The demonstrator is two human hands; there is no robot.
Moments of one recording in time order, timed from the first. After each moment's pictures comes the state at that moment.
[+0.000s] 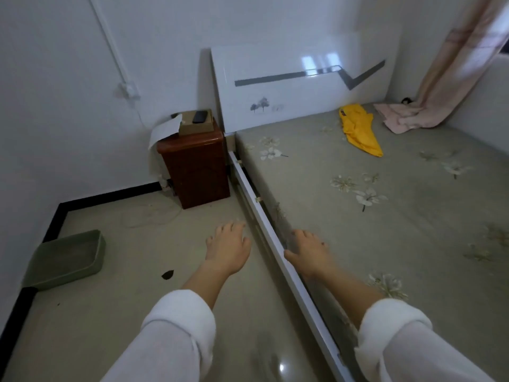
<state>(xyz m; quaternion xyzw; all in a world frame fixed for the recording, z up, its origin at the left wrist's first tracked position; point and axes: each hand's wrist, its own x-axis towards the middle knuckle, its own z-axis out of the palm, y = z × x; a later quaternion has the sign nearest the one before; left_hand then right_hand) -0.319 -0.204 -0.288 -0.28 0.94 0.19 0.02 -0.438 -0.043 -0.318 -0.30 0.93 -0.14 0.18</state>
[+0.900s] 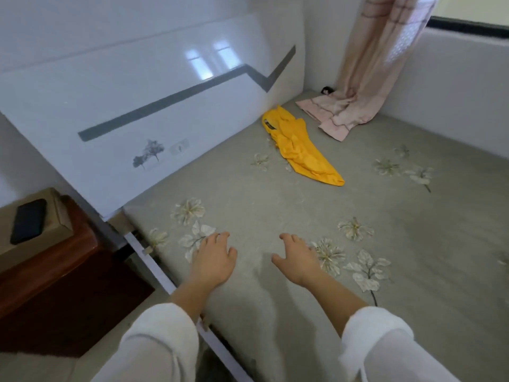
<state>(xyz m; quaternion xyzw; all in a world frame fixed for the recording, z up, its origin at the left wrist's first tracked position) -0.962 -0.470 -0.369 -0.09 0.97 0.20 0.13 -0.996 -0.270 -0.385 -0.08 0.96 -0.20 0.19</state>
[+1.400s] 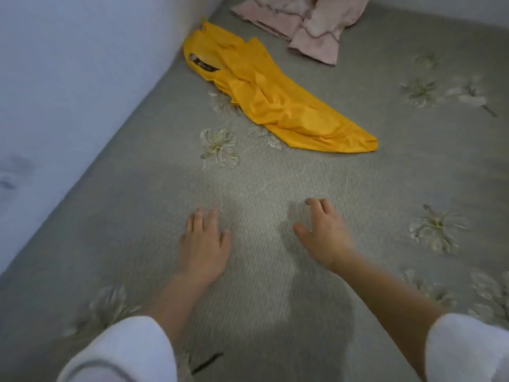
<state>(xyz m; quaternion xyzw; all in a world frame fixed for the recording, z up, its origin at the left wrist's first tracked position) -1.370 -0.529 -0.633 0.06 0.97 0.15 0.17 -1.322 -0.299 -0.608 0.16 0.95 -0.23 0.12</state>
